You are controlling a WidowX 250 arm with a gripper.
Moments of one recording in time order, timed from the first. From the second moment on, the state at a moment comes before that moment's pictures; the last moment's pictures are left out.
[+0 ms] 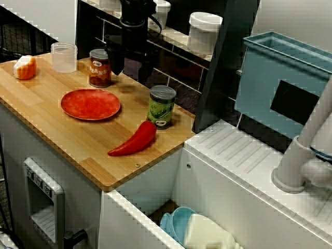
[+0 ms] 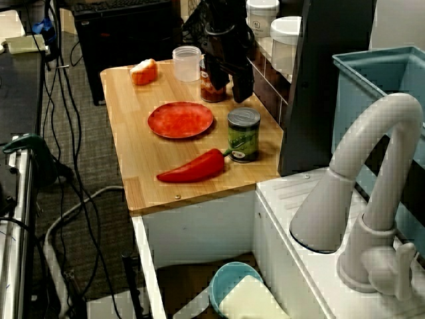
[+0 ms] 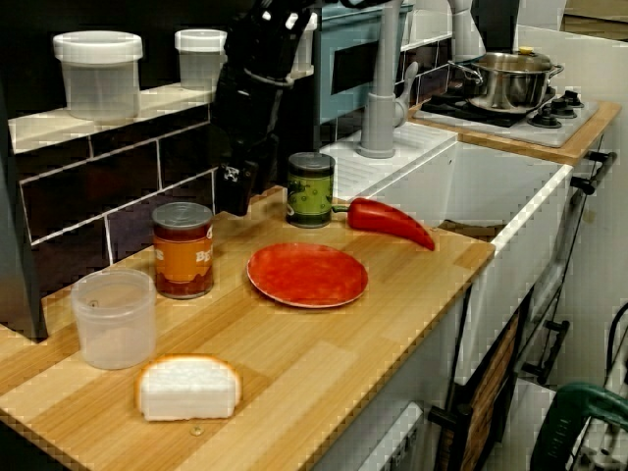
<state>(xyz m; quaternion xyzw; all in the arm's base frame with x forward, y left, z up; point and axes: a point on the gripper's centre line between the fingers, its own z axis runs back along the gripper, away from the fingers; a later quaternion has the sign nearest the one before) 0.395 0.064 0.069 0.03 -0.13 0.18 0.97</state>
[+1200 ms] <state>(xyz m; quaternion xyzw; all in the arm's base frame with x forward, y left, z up) 0.352 -0.003 0.061 -0.06 -0.04 0.12 0.99</state>
